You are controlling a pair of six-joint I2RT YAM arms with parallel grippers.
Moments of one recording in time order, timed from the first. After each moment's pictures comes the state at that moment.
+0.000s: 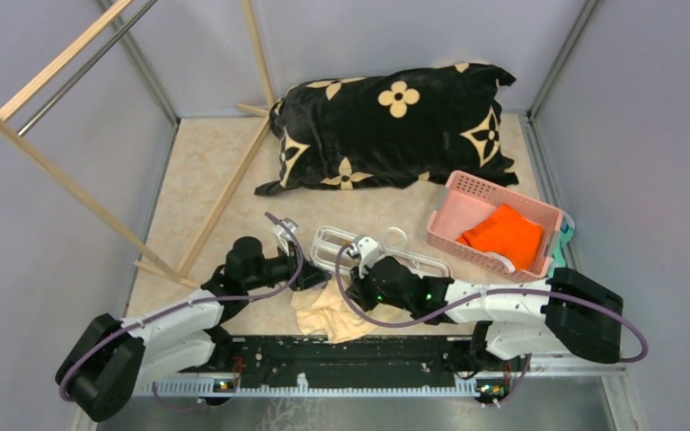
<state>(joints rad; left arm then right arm) -0.63 0.99 0.20 0.49 0.51 -0.58 1.17 1.20 0.47 0.18 0.13 0.42</state>
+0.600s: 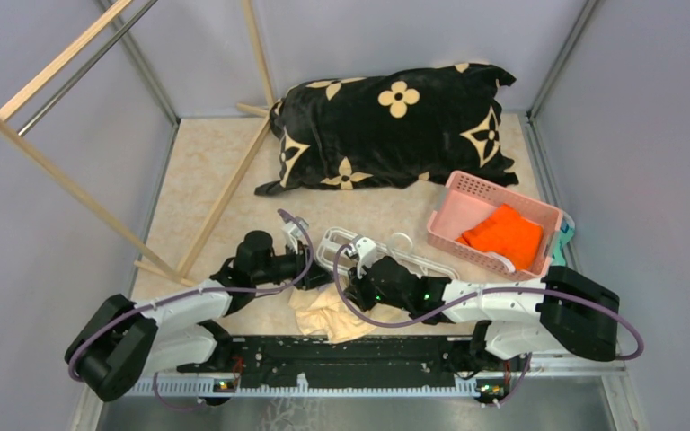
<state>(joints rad) -0.65 1.12 0.26 0.48 0.54 -0.55 1.17 1.23 0.47 0.22 0.11 0.42</state>
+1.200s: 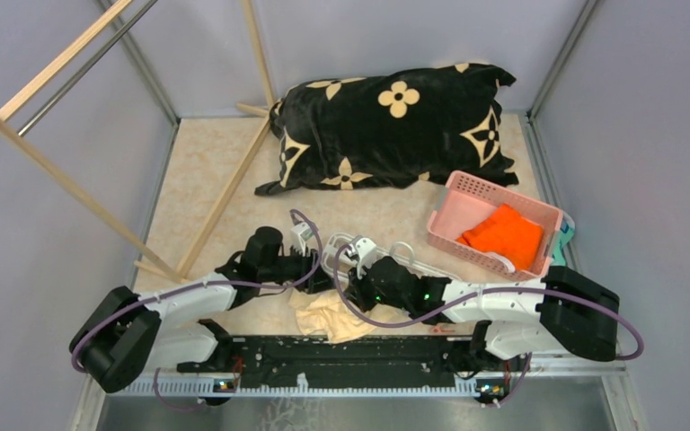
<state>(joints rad) -0.68 1.17 0.33 0.31 0.53 -0.46 1.17 1.23 0.47 0.22 0.10 0.42</state>
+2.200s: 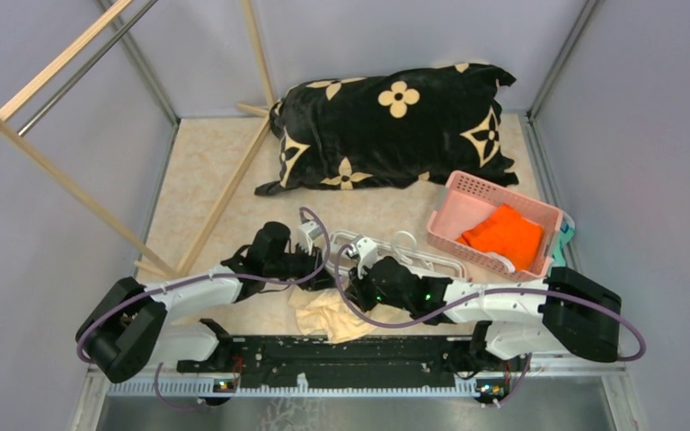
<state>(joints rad) -0.69 1.24 0.41 0.22 0.54 -0.39 1.17 1.22 0.46 0.22 0.10 0.42</state>
